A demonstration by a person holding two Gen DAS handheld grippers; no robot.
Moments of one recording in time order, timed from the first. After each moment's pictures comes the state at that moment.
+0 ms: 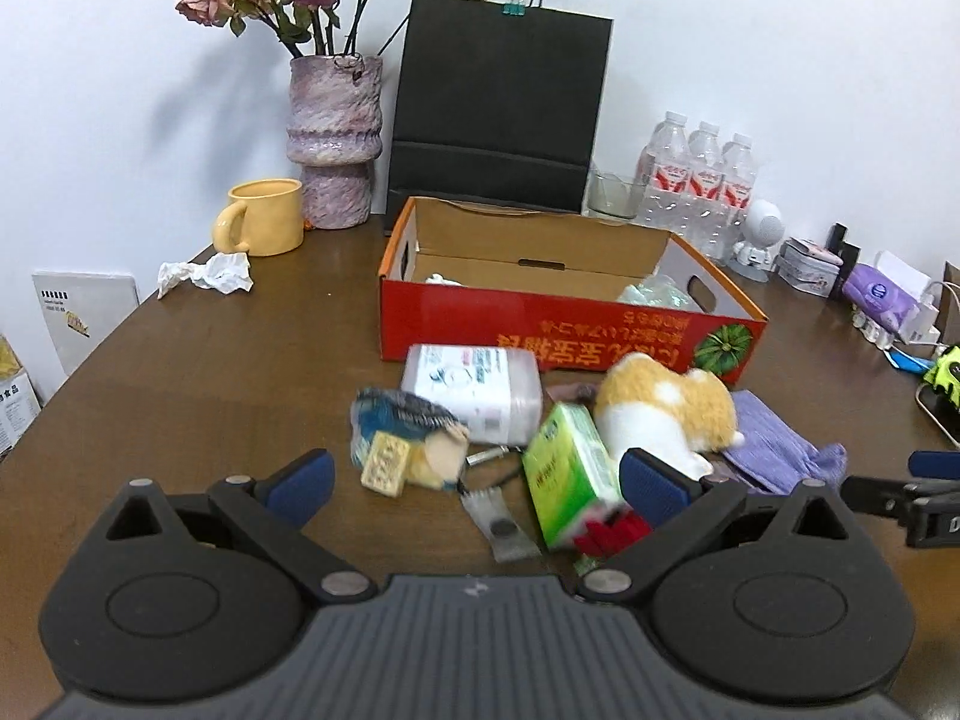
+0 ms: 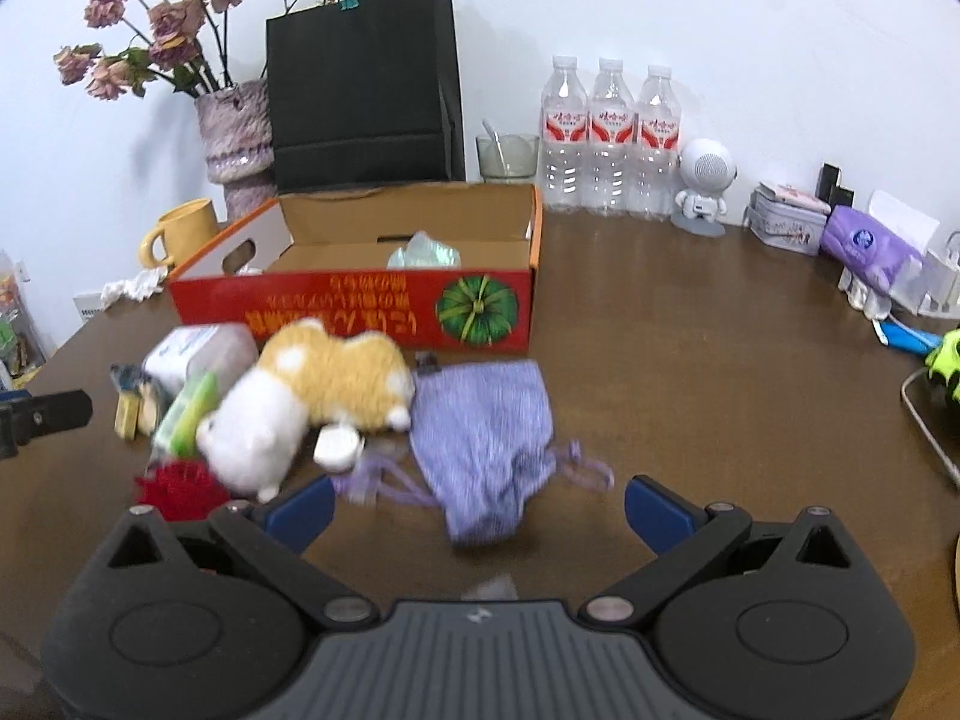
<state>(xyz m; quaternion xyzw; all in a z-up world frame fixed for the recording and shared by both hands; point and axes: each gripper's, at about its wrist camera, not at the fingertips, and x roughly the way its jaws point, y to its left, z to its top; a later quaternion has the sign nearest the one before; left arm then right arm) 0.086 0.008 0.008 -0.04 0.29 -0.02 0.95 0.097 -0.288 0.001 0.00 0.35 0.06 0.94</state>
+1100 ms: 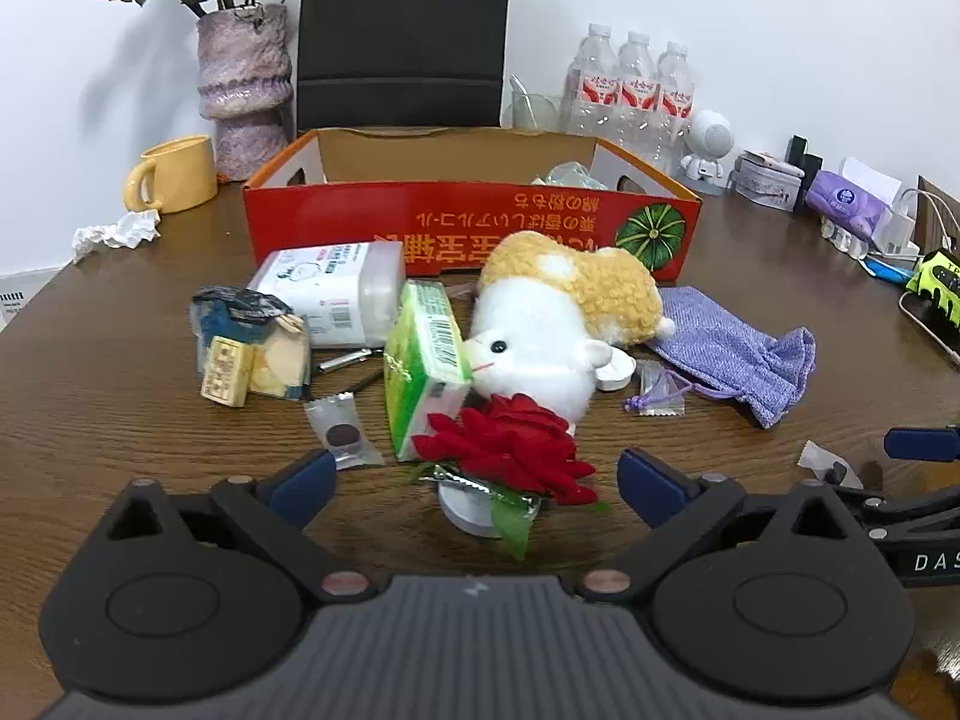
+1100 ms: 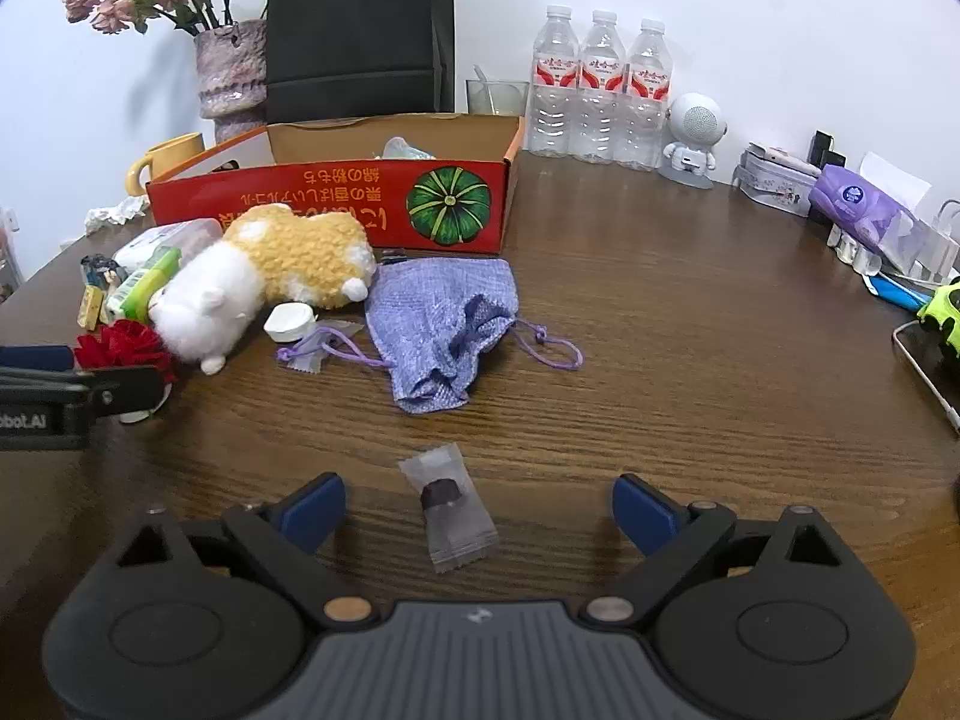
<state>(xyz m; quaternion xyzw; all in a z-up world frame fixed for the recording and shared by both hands) 0.100 -0.062 -0.050 0.00 0.33 -0.05 0.94 0.078 -0.301 -0.052 -0.03 0.36 0.06 0.93</state>
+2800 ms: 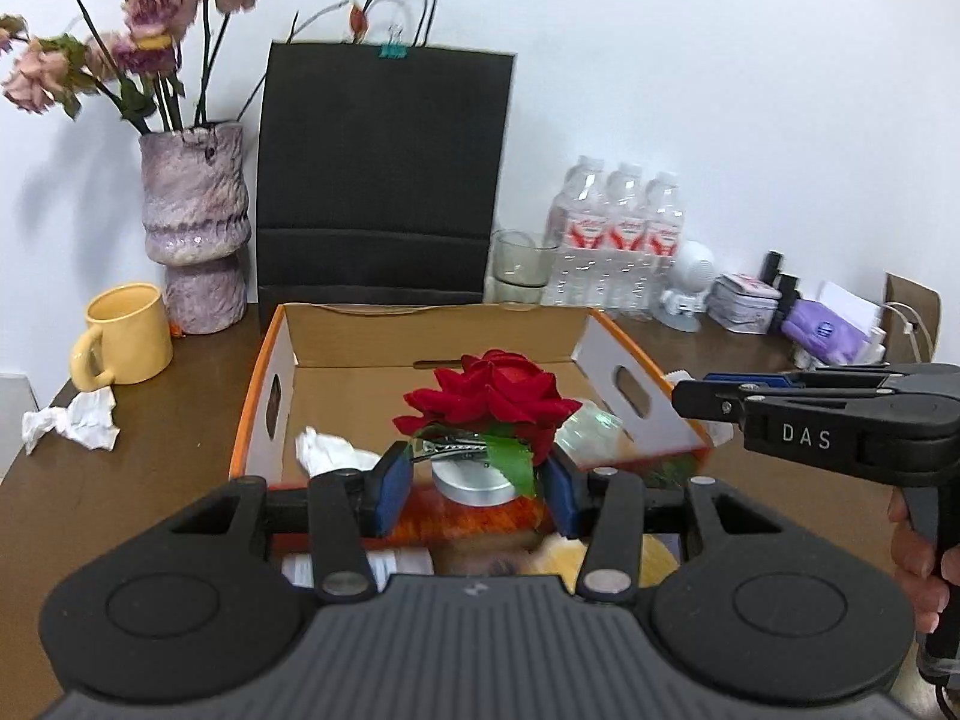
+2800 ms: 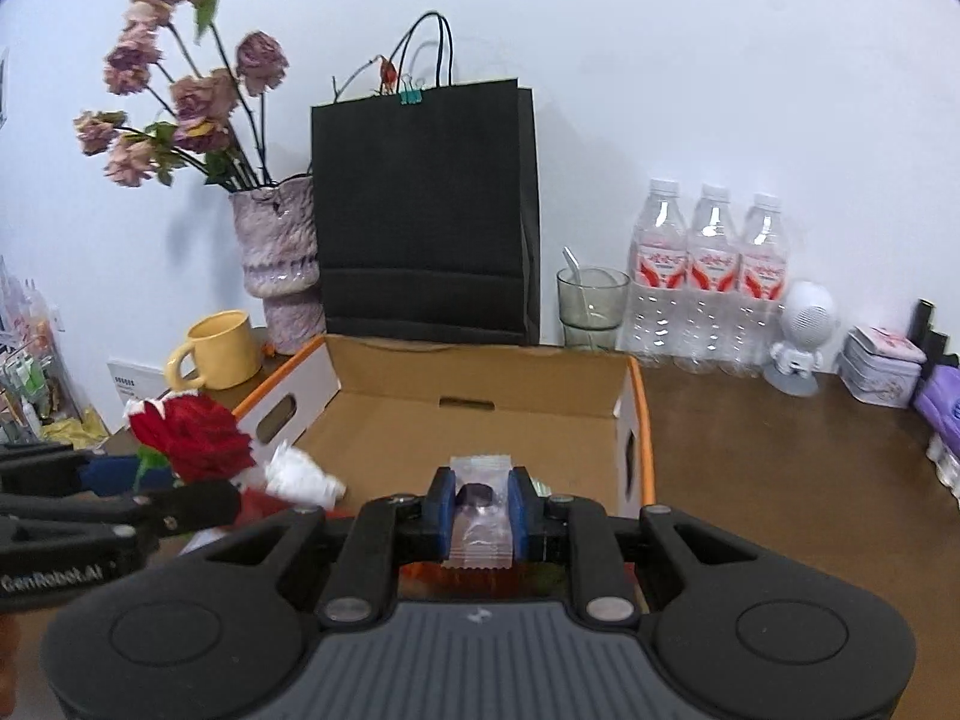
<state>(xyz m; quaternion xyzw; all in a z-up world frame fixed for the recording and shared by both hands) 0.227 -0.019 0.051 -0.02 0.28 -0.11 0.95 0.235 -0.235 0.065 0.00 0.28 0.12 0.95</state>
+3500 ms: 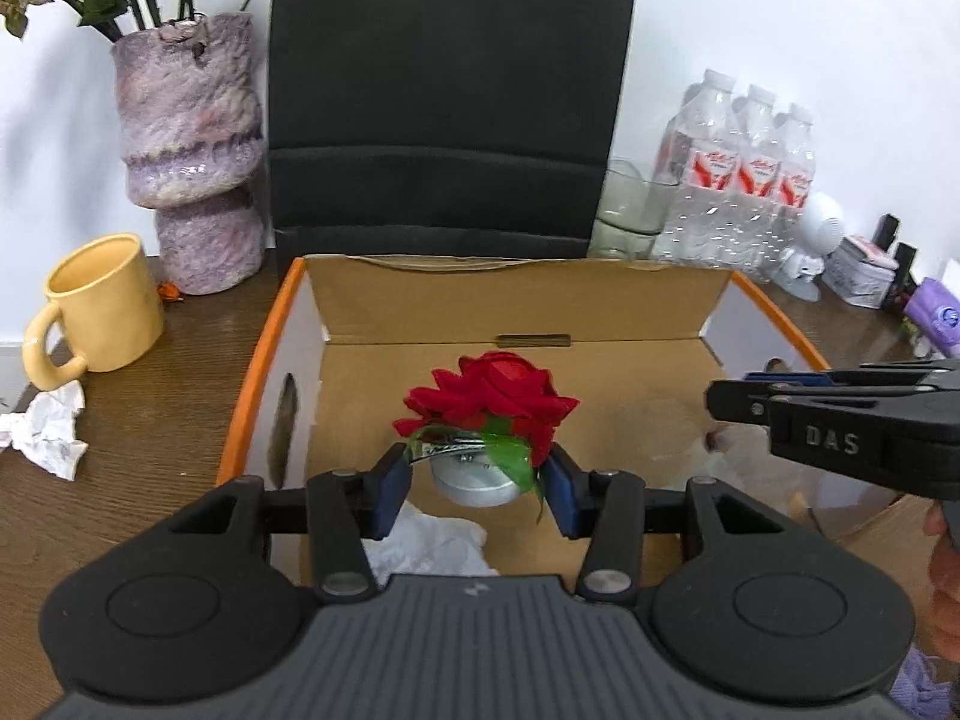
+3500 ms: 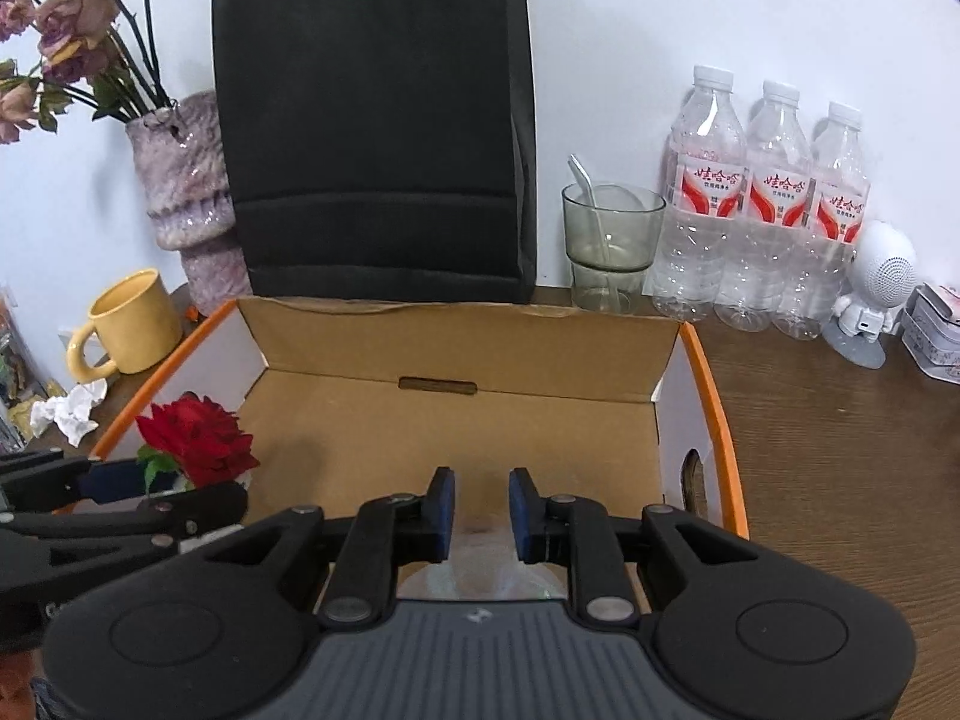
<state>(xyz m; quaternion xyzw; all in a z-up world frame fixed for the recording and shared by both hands) 0.343 -0.008 0.002 -0.01 0.34 -0.06 0.94 0.368 -0.211 0.010 0.00 0.36 0.10 0.93</state>
